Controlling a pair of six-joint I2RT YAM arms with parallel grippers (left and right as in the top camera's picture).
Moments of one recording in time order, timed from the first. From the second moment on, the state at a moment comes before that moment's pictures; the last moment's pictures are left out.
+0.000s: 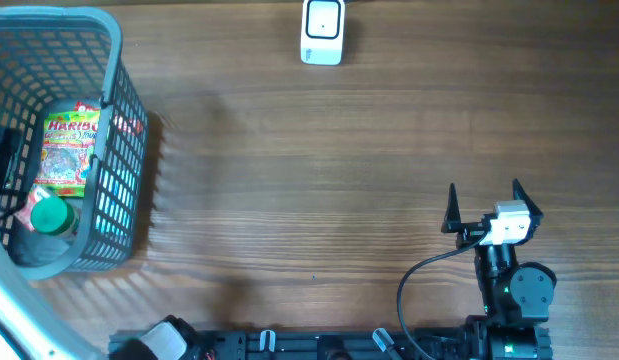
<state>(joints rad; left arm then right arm) 0.67 1.39 1.75 -1.39 -0.06 -0.66 -0.04 0.02 0.01 0.00 -0.06 -0.14</state>
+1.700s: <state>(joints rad) 0.72 1.90 1.36 -1.03 -0.13 -0.23 -0.04 0.02 0.01 0.00 -0.06 -0.14</state>
